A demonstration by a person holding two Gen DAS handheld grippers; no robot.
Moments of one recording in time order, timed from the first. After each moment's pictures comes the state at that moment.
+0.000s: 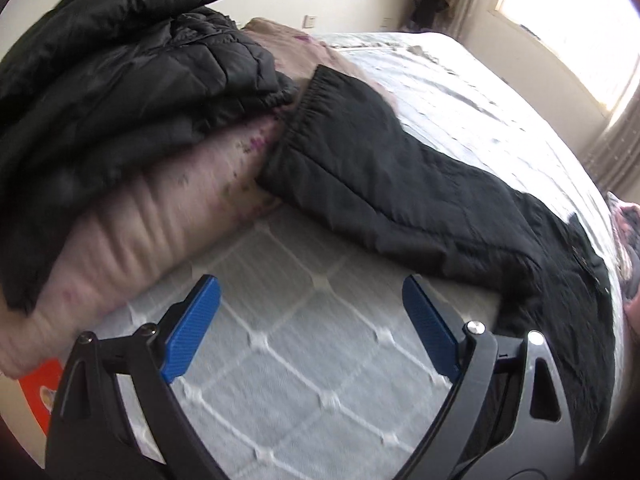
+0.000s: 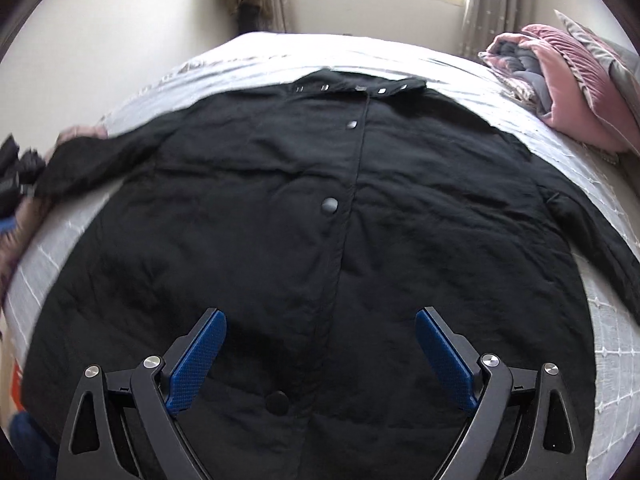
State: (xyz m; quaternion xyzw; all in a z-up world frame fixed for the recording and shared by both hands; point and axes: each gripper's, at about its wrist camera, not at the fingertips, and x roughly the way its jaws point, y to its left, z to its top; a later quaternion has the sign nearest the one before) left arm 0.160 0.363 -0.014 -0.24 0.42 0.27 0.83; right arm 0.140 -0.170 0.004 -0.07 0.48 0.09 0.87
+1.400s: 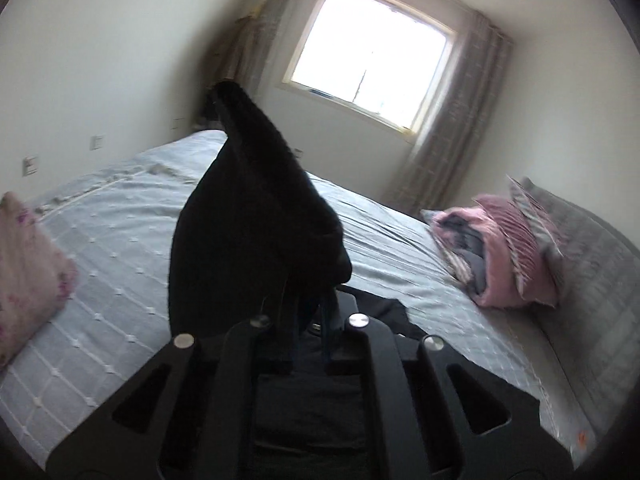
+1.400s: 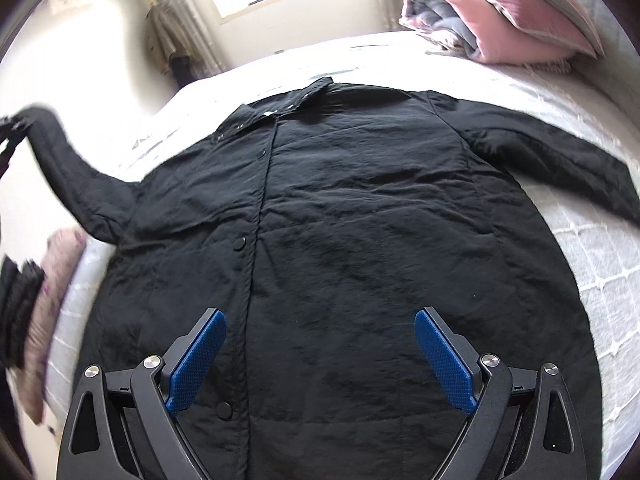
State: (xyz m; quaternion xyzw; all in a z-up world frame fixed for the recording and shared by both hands) left arm 0.273 0.099 0.172 -0.18 0.21 -0.06 0.96; right arm 0.152 -0.270 0.025 0.11 0.46 0.04 0.88
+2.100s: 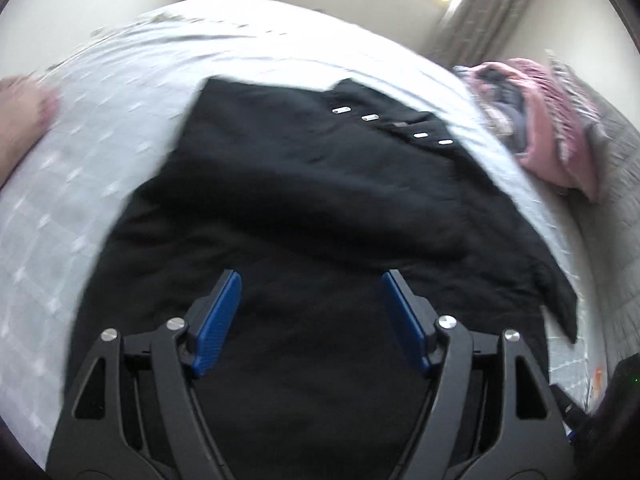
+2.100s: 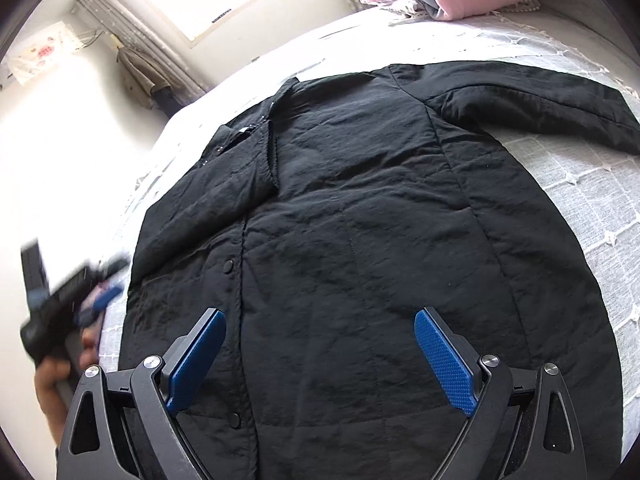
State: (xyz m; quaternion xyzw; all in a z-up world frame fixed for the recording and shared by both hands) left arm 0.248 0.080 -0.017 -0.16 0.46 0.01 0.87; right arm 0.156 -0.320 0.020 0.21 0.47 0.04 0.86
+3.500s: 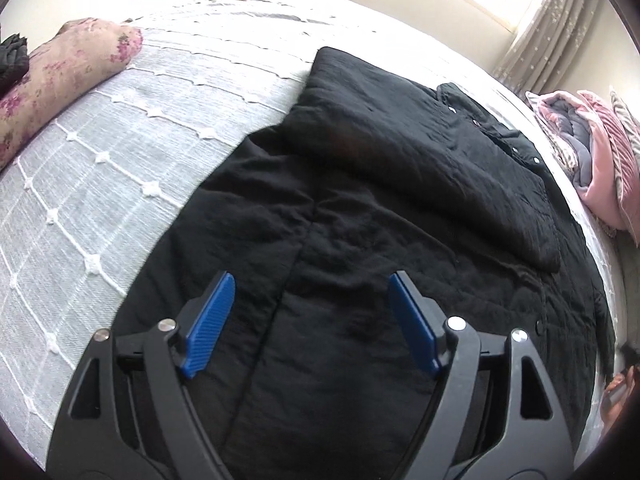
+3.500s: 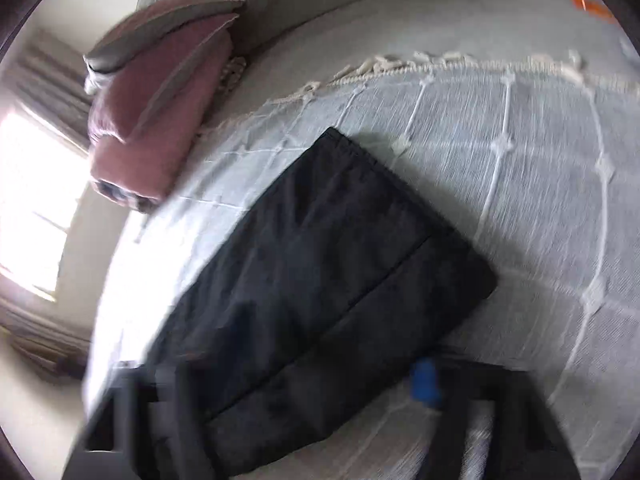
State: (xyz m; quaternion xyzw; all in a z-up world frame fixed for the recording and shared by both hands) left arm 0.240 0.122 -0.071 -0.18 0.45 0.10 0.87; right arm 0.220 -0.694 -0.020 0.43 0.31 -0.32 0.78
